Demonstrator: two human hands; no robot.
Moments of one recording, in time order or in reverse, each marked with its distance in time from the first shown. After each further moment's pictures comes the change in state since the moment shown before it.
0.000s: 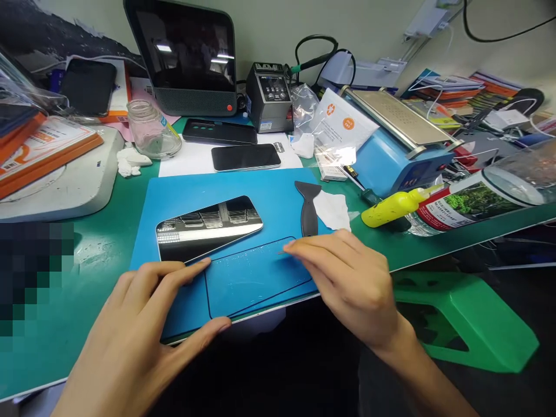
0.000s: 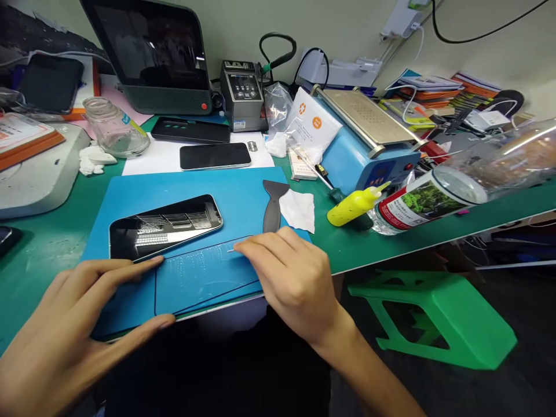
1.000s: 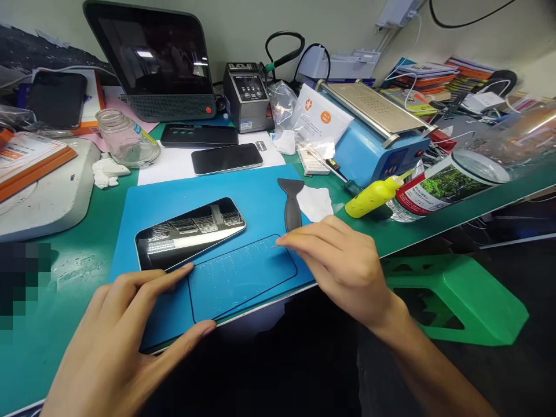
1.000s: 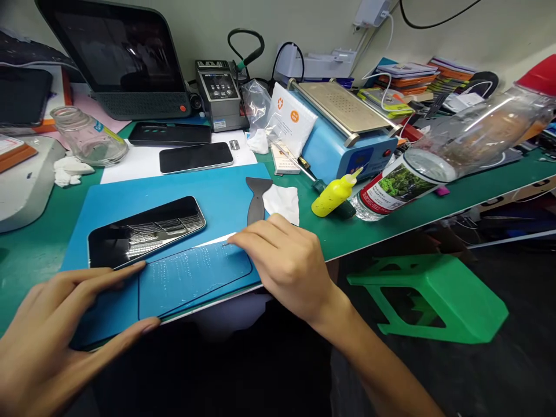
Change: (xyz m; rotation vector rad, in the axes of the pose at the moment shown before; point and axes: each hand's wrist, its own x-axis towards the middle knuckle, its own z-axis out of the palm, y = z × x) left_hand -0.002 -0.003 -0.002 0.030 -0.035 -0.024; right_hand -0.004 0.015 -0.010 0.005 -0.014 0.000
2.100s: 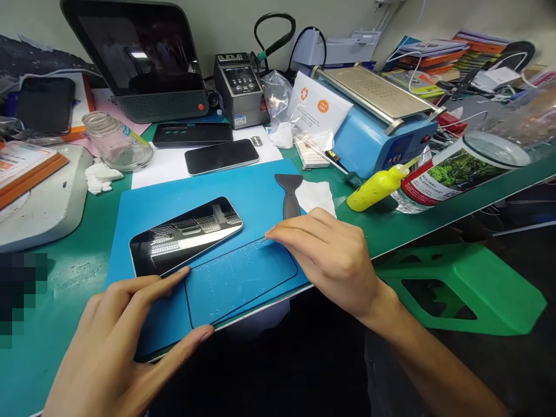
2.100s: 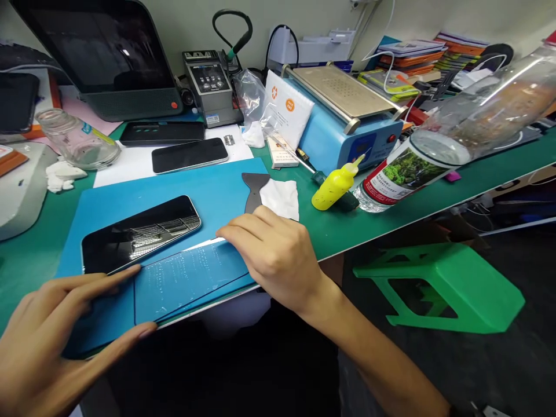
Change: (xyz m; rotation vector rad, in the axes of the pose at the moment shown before) left_hand 0.000 0.008 -0.003 0.029 0.000 -0.007; right_hand 0.006 0.005 0.017 -0.044 0.045 -0.008
